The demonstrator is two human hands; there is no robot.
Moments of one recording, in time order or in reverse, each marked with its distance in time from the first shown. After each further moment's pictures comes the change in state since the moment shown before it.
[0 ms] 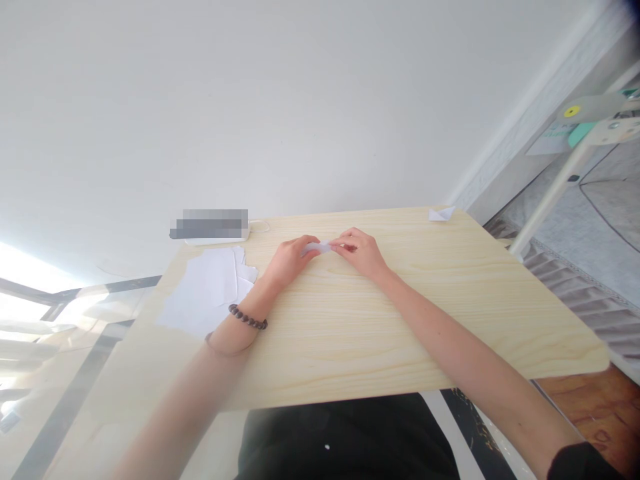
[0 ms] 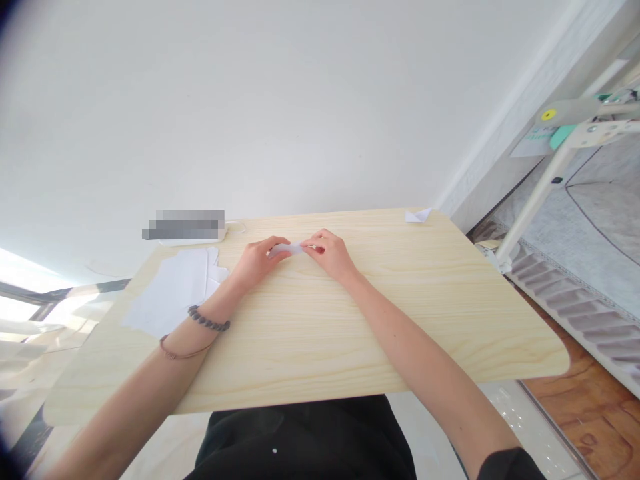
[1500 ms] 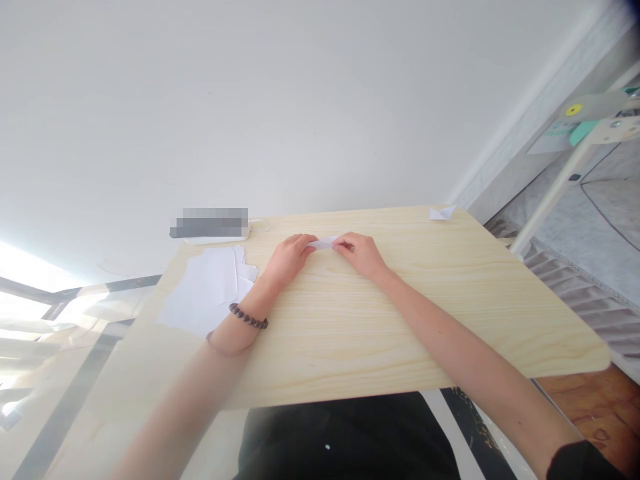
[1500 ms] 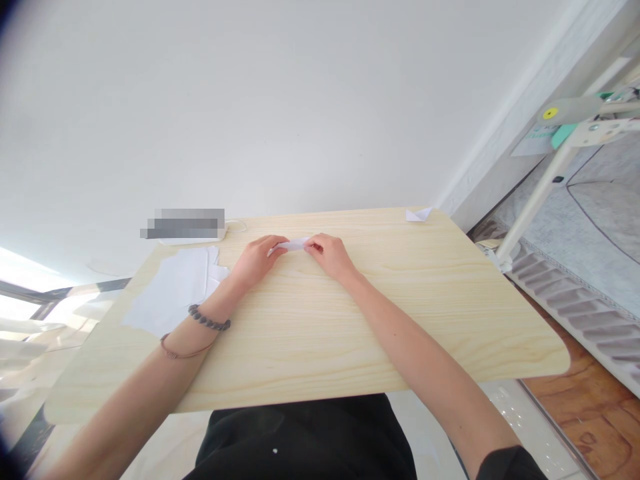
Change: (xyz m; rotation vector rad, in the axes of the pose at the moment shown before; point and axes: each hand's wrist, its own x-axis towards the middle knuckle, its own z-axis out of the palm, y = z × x) left_hand 0.002 -0.007 0.002 0.091 -0.001 0.082; right_hand 0.001 0.002 0.001 0.013 -0.055 0.066
